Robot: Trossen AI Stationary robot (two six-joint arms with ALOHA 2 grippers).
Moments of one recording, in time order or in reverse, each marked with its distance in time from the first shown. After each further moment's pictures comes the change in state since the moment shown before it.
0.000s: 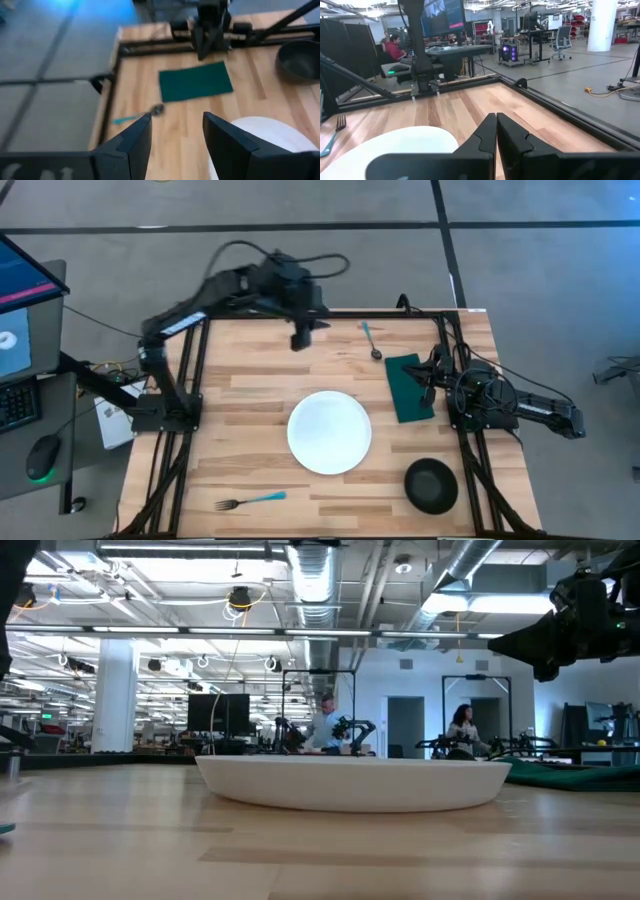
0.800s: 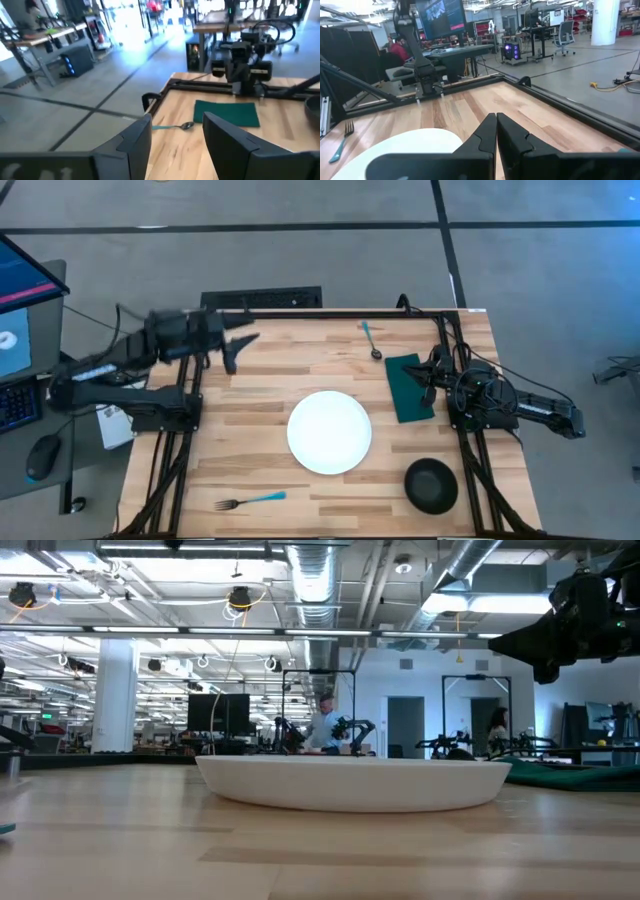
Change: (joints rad) left arm -0.060 -0.975 -1.183 0.649 -0.269 -0.201; right arm 0.001 0.000 0.000 0.001 -0.007 0.052
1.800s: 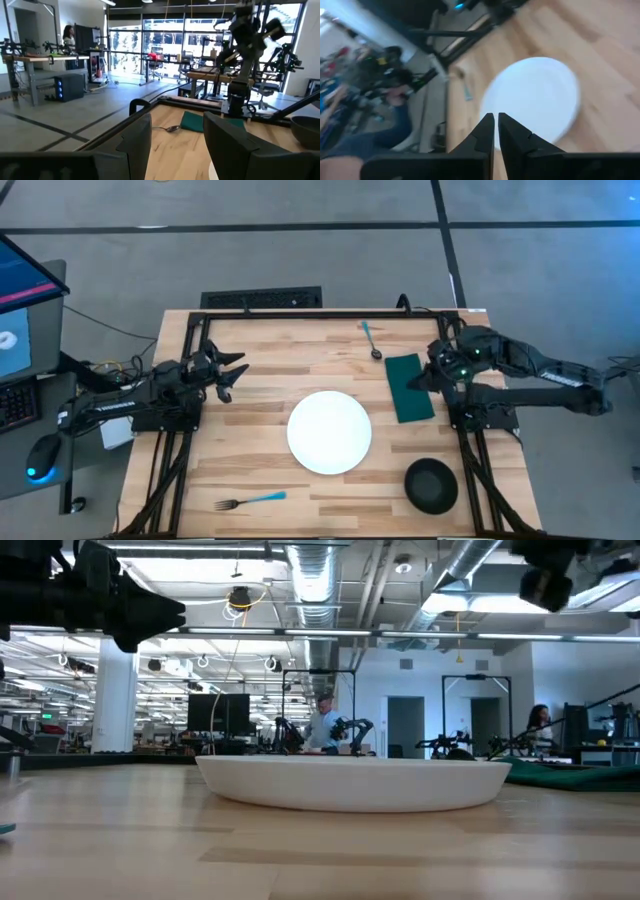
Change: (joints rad) left arm -0.001 -0.615 -0.910 0.597 0.011 -0.145; right arm 0.051 0.612 0.776 -0.643 -0.448 0.398
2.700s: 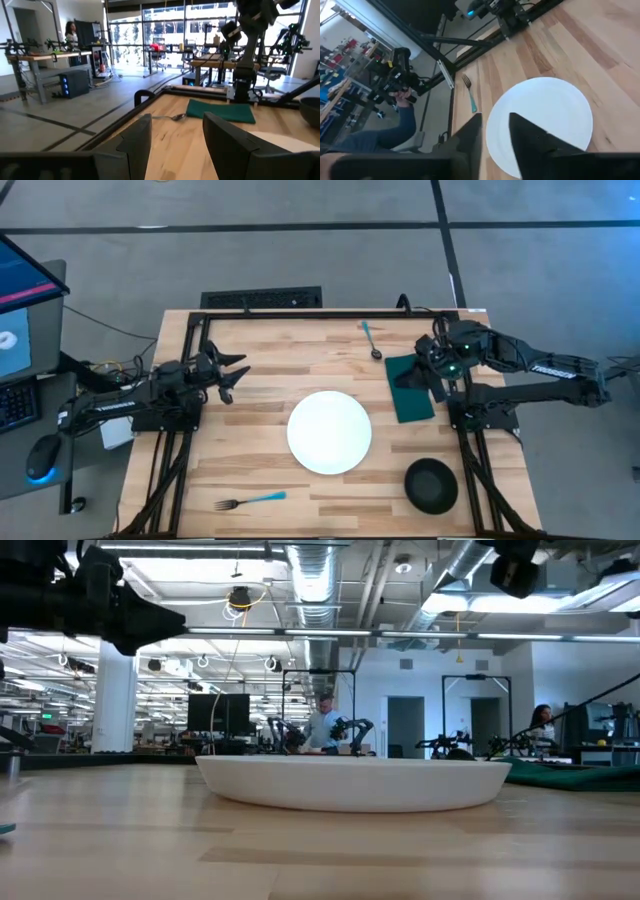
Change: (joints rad) left arm 0.000 0.000 0.000 -0.061 -0.005 0.058; right arm 0.034 0.141 0.079 0.110 0.014 -0.039
